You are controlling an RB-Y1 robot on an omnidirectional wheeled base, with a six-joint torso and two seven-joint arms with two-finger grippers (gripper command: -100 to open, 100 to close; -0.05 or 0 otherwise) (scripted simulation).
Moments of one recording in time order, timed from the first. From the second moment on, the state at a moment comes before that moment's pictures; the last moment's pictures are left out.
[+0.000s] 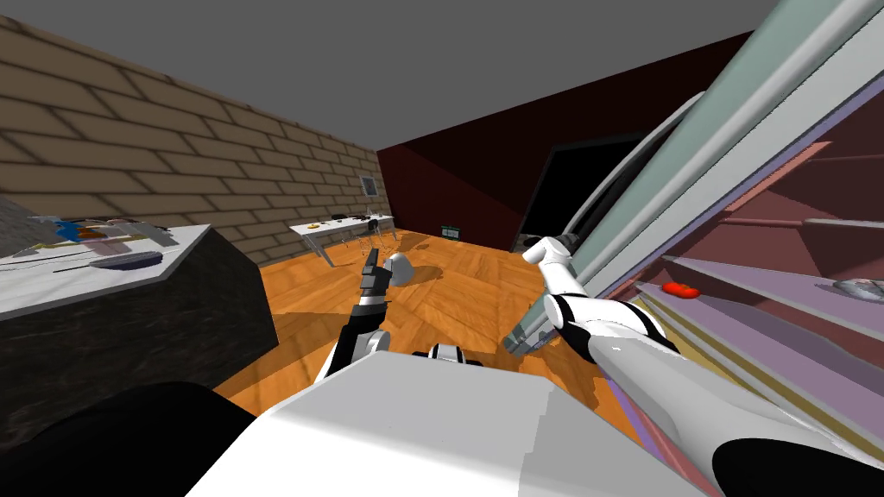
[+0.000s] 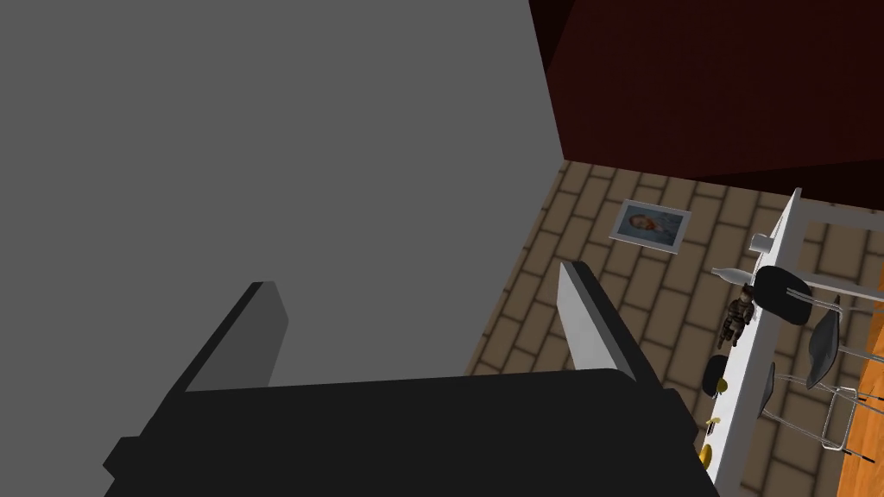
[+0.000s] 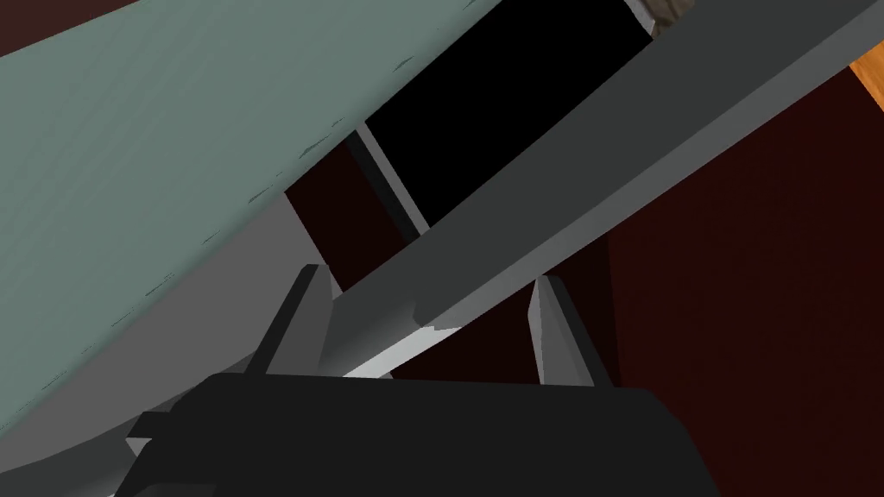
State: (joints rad) left arm 0.51 -0.02 -0.06 -2.34 0.07 -0.36 -0.10; right arm -0.95 -0.56 -0.18 -0.79 0.99 0.82 1.19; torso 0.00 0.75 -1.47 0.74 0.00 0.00
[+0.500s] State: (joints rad) left arm 0.51 -0.02 -0.06 -2.34 0.07 -0.36 -0.10; right arm -0.93 -0.57 -0.21 -0.80 1.03 0.90 1.18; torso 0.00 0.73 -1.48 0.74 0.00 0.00
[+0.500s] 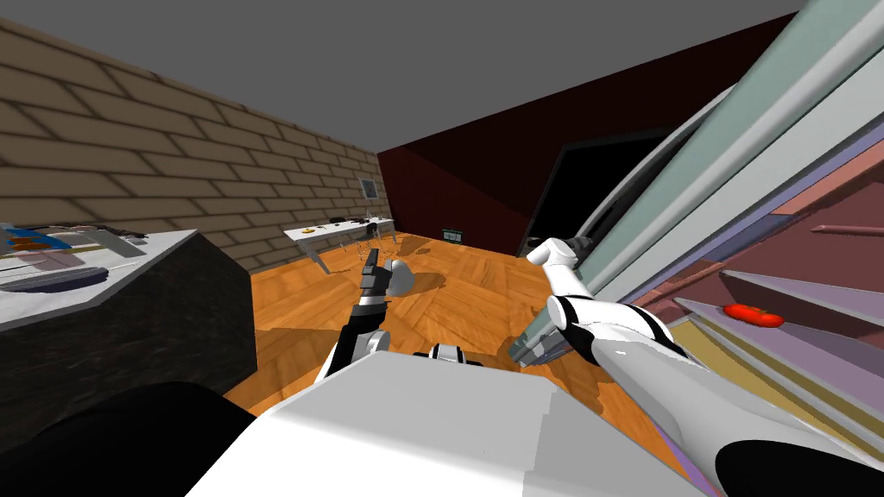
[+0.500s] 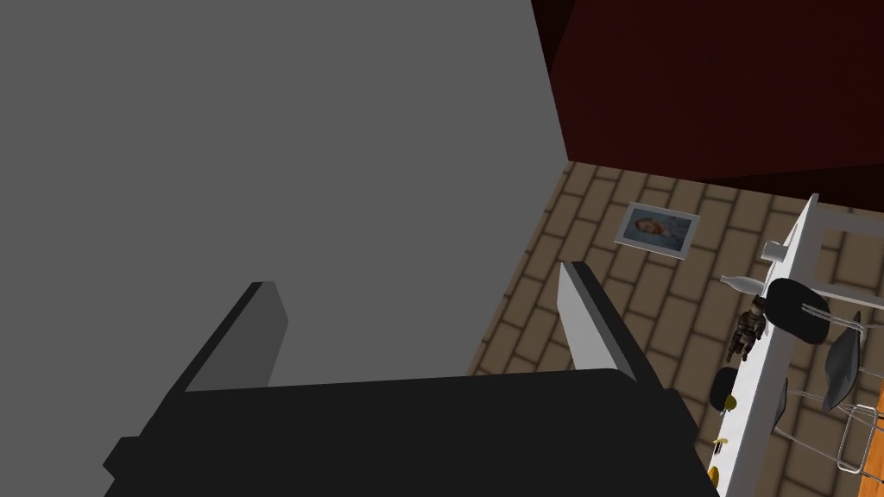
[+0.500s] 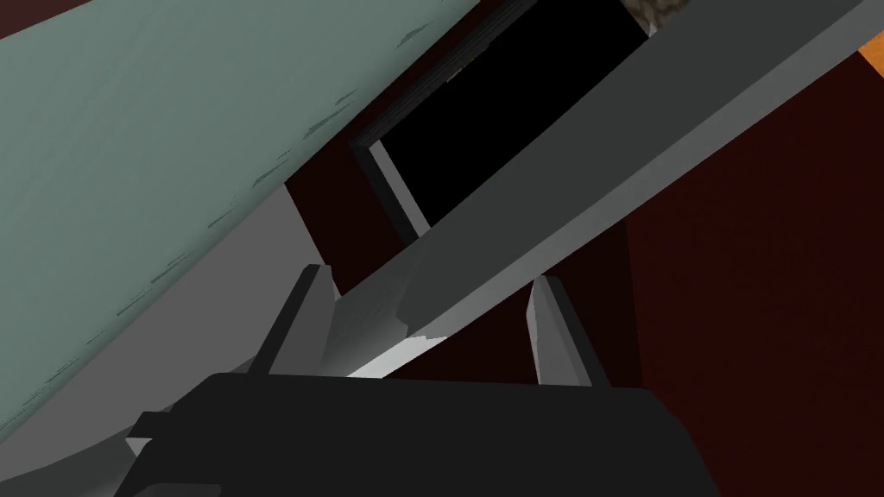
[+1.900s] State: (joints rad) left arm 0.51 -0.02 -0.06 -2.33 0.07 -0.36 -0.10; right arm -0.94 -0.60 -0.28 -0.81 1.13 1.08 1.17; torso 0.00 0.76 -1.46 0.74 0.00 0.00
